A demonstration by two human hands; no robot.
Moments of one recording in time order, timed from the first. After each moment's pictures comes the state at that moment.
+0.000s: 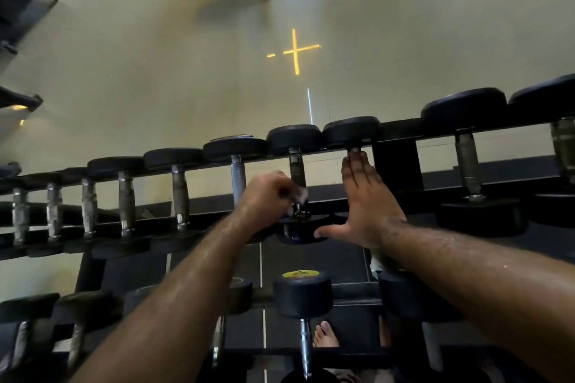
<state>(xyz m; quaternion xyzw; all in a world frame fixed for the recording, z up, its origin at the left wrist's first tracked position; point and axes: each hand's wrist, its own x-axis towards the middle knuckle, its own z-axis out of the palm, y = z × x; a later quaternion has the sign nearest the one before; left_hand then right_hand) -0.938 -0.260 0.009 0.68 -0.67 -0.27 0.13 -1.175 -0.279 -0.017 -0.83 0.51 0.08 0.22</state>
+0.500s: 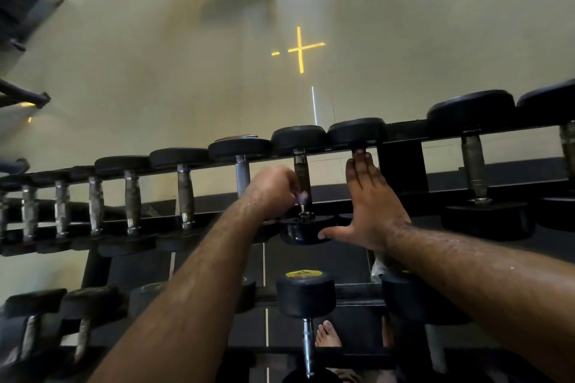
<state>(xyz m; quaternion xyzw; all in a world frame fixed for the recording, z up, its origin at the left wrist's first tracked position) -0.954 -0.281 0.038 0.74 -0.59 -0.33 -0.04 -1.175 -0.281 -0.015 -0.83 0.51 0.10 0.22</state>
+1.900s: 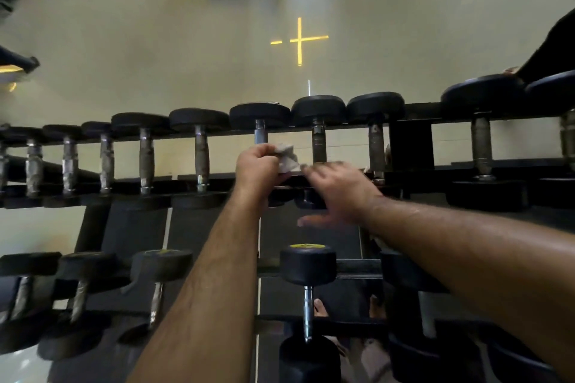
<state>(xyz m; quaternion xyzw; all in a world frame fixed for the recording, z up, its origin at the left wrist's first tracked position) -0.922 -0.211 0.044 0.71 -0.18 -0.50 0.46 -1.106 -0.238 0.018 -0.92 0.34 0.11 0.14</state>
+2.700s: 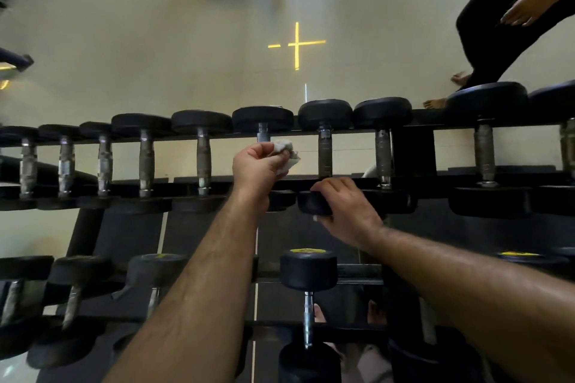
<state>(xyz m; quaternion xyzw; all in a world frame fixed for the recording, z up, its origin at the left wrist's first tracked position) -0.903 -0.213 0.026 0.69 -0.18 -0.48 0.50 -1.111 -0.211 -0.033 -0.87 0.43 -0.10 0.23</state>
